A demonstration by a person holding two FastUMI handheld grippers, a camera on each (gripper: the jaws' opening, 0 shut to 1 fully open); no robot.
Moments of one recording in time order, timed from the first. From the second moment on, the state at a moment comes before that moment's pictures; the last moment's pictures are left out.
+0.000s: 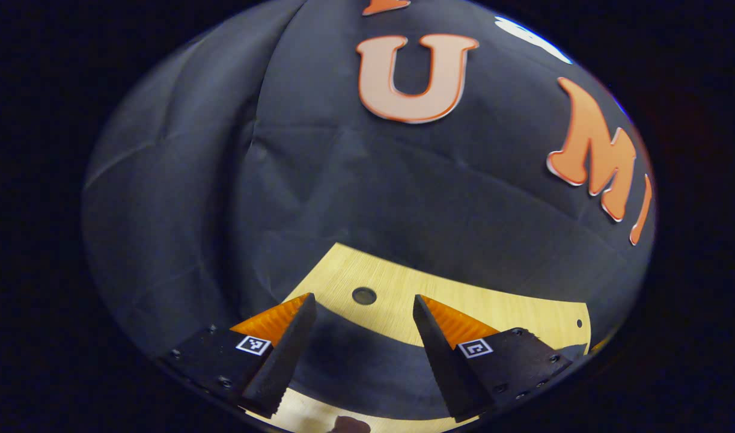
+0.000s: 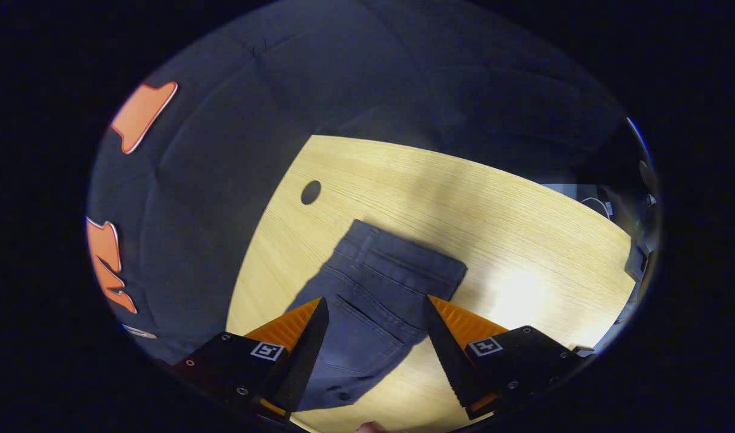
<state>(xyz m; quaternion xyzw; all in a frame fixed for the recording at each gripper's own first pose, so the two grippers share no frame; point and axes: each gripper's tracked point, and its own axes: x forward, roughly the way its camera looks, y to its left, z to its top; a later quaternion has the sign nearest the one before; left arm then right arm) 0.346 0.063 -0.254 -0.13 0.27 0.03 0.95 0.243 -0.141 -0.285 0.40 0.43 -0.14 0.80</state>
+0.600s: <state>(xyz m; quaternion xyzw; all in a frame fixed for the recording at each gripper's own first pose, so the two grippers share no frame) 0.269 0.037 -0.120 -0.06 0.07 -0.01 1.00 0.233 -0.132 -0.328 0.38 0.45 -0.14 0.80</state>
